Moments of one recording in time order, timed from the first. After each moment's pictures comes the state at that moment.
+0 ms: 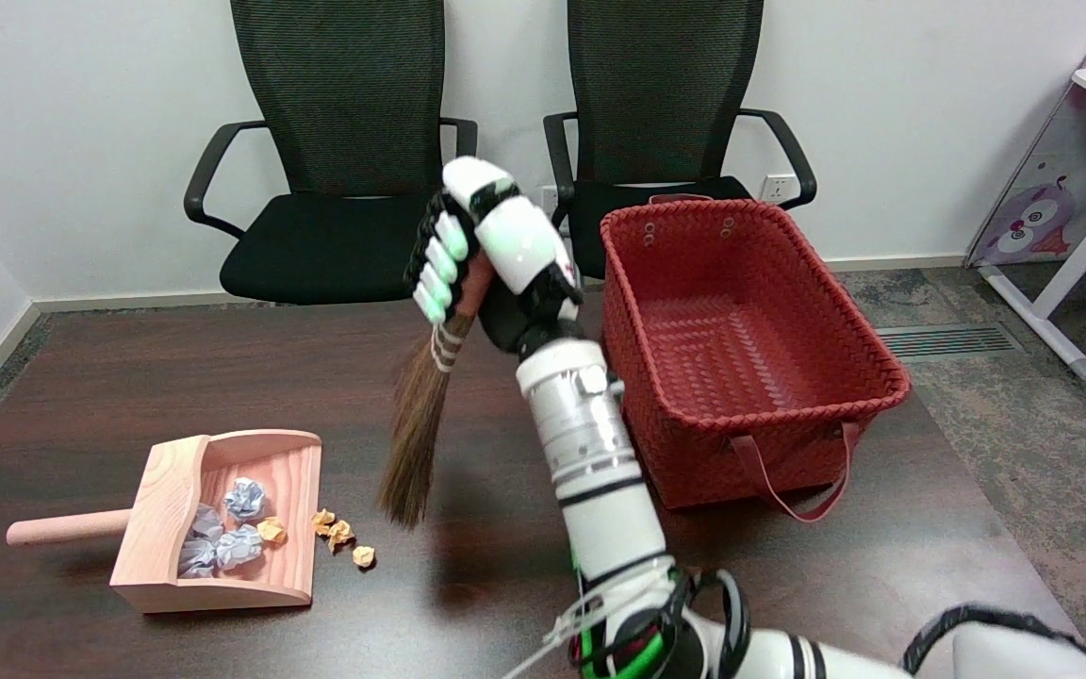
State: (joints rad) arm 0.22 -1.43 0.64 -1.59 1.39 -0.99 -2.50
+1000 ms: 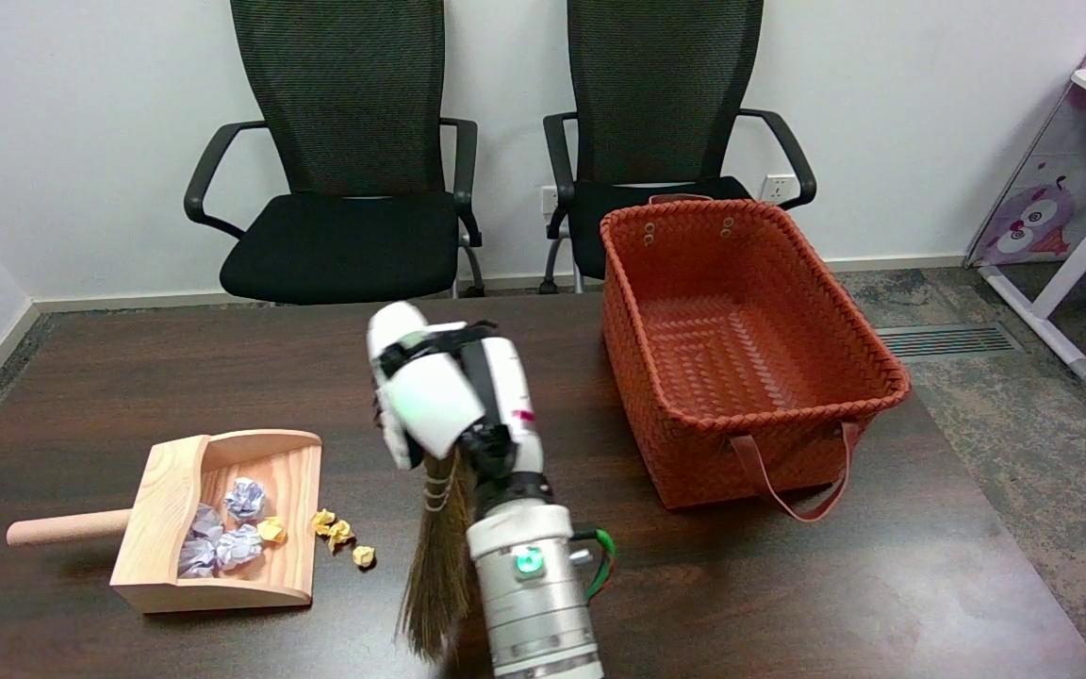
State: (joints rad) arm -0.36 -1.91 0.91 -1.54 0.57 -0.85 -2.56
